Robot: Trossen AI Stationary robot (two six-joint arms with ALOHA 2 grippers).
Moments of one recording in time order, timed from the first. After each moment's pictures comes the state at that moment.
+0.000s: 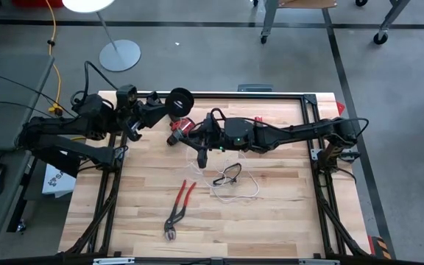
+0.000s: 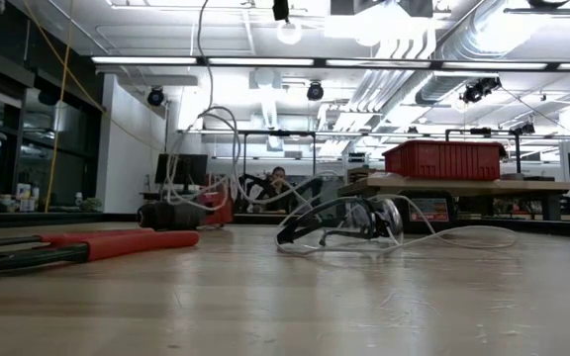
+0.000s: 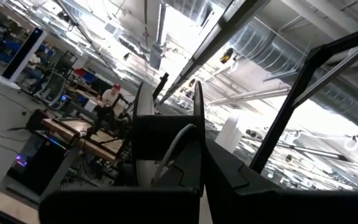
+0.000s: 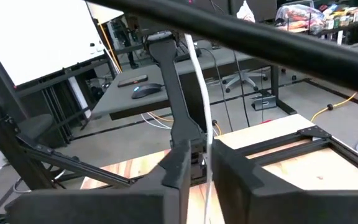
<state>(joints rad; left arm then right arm) -0.01 0.95 1.02 0.38 -0.09 -0.55 0.06 1.79 1.49 0.22 0.16 0.23</state>
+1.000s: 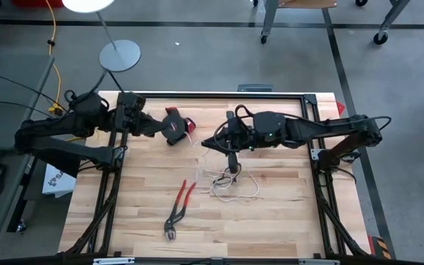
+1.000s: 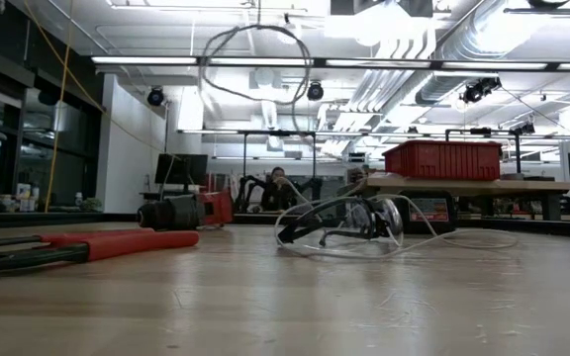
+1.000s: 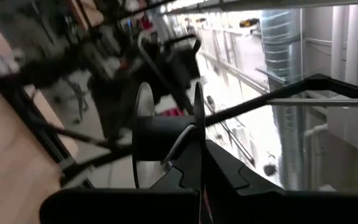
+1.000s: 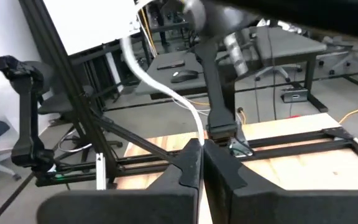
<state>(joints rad) 0.05 0.84 1.02 0.01 0.18 -1.28 0.12 1.53 1.49 -0.09 0.05 0.18</state>
